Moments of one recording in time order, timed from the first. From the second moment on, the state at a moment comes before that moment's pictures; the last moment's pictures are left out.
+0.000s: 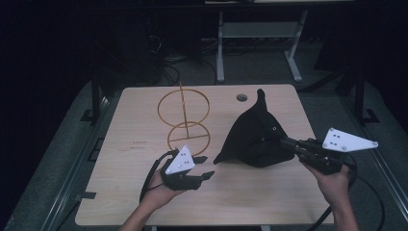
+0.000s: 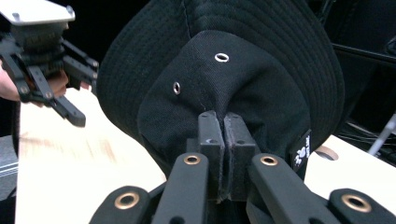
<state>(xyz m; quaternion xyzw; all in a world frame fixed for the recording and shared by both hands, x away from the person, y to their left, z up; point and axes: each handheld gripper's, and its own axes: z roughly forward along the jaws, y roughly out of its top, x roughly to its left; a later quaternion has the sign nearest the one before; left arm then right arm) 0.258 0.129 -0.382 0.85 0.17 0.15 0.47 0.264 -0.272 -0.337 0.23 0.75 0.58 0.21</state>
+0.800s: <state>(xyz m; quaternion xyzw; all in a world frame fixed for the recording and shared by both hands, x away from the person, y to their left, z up) 0.253 0.169 -0.425 0.86 0.20 0.13 0.46 0.292 -0.247 -0.273 0.24 0.74 0.59 0.20</state>
